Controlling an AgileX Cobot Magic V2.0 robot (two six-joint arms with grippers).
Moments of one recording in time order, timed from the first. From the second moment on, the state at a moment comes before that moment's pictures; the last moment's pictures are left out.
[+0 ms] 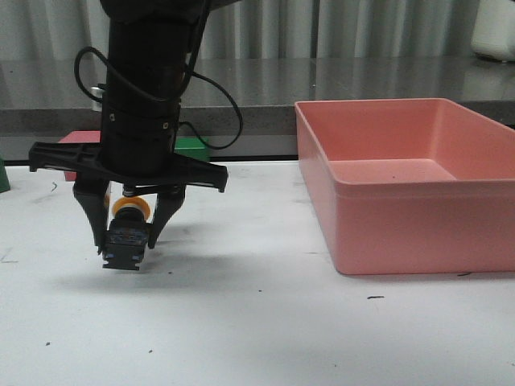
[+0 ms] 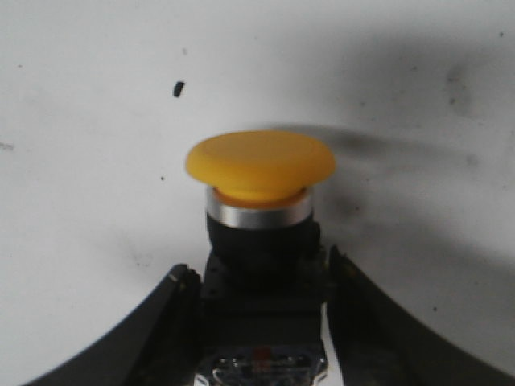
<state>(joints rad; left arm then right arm) 0.00 0.44 -0.70 -0.04 0.57 0.04 0.80 2.36 -2.11 0.10 1.07 0.67</state>
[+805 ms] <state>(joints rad) 0.00 0.44 -0.70 -0.04 0.57 0.04 0.80 2.32 -2.11 0.05 1.13 0.66</state>
